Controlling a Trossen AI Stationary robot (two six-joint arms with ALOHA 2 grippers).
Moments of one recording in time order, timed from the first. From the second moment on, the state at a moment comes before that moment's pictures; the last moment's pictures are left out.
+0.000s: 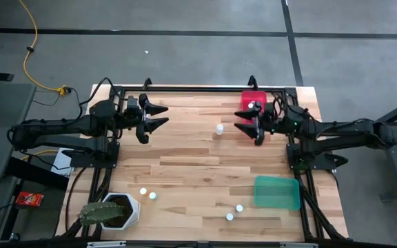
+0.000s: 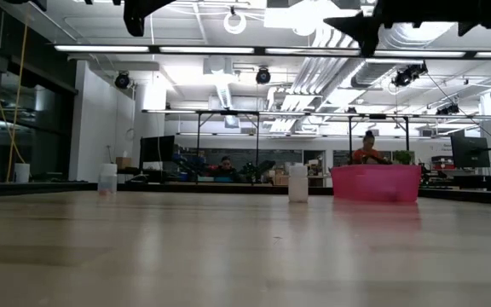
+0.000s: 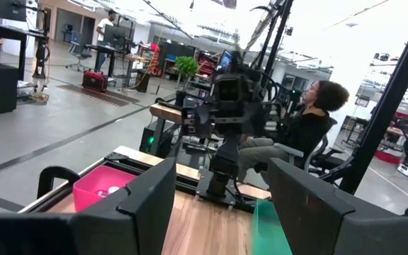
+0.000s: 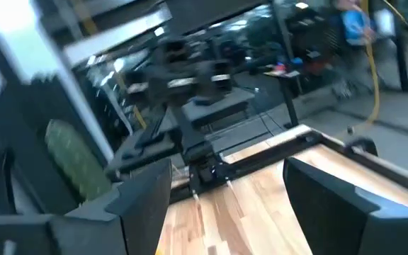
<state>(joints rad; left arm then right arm) 0.28 0.78 0.60 0.28 0.02 -0.26 -0.14 0.86 0.53 0.43 -0.04 0.33</state>
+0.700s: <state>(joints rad) 0.28 0.78 0.60 0.28 0.02 -0.26 -0.12 0.86 0.55 0.43 -0.03 0.20</state>
